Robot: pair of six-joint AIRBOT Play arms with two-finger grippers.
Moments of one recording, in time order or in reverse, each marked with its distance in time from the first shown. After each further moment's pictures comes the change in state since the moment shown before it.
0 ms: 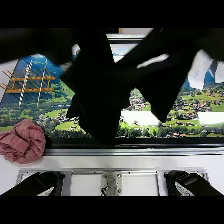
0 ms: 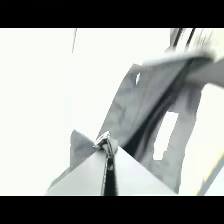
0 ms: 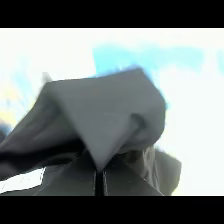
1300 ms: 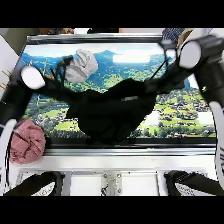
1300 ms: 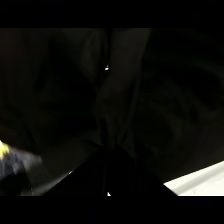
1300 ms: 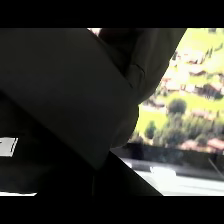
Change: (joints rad) left arm 0.364 -0.104 -0.775 -0.156 -0.286 -0.027; right arm 0.064 -0.328 -0.337 -0.079 0.304 -0.057
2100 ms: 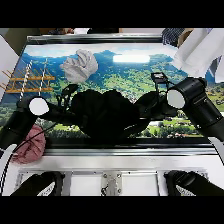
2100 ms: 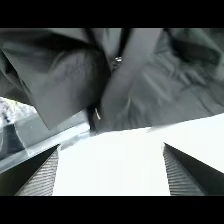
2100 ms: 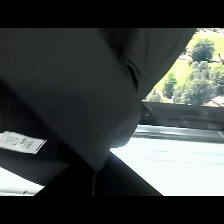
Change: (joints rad) left arm -0.023 0.159 -0.265 0.001 0.059 0.034; right arm 0.137 0.211 -0.386 -0.023 -0.120 0.190
